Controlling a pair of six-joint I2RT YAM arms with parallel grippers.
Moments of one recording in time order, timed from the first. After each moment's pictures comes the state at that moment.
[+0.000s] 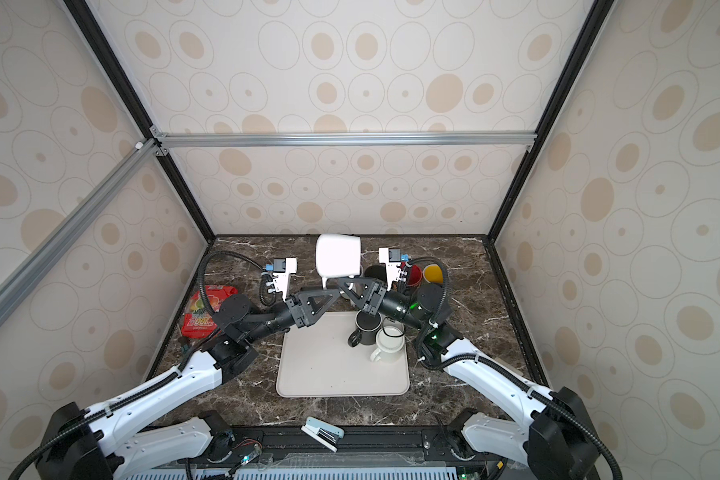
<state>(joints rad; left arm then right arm) -0.69 1.03 0.72 0.43 0.39 -0.88 0.64 1.14 0.77 0.63 -0.56 1.00</state>
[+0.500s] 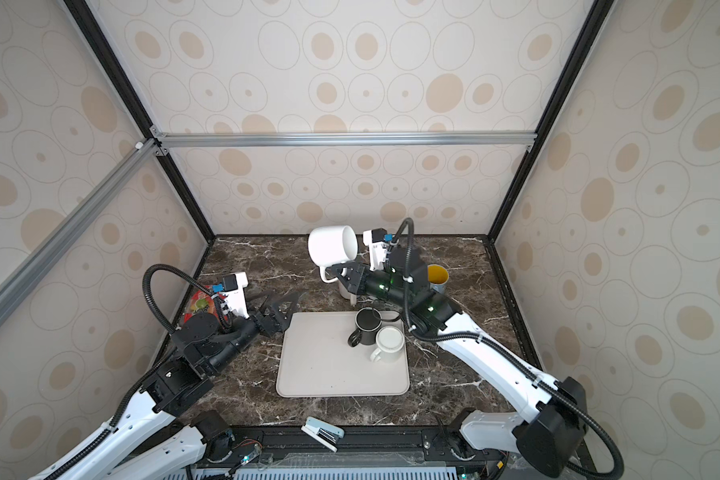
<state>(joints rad) -0.68 0.70 0.70 -0.10 -0.16 -0.57 0.69 1.33 1.24 -0.14 -0.30 0.77</state>
